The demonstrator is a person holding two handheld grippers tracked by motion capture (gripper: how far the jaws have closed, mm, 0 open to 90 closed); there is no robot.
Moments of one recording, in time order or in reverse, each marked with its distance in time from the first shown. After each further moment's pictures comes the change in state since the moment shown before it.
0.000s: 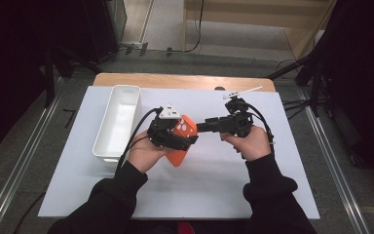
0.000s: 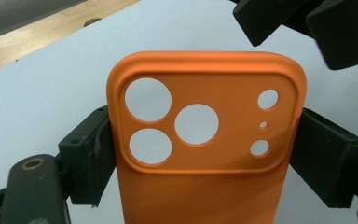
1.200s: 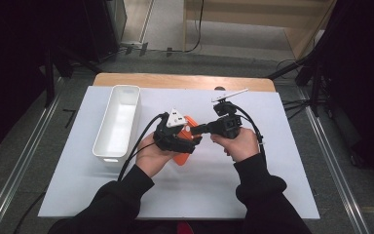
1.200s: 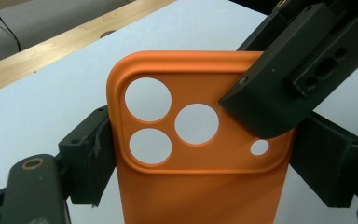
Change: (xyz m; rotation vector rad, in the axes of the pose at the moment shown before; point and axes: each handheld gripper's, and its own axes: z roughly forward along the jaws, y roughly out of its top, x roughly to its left) left arm -0.014 -0.009 0.017 -0.053 0.105 0.041; right arm 0.003 0.002 0.030 0.089 0.010 0.090
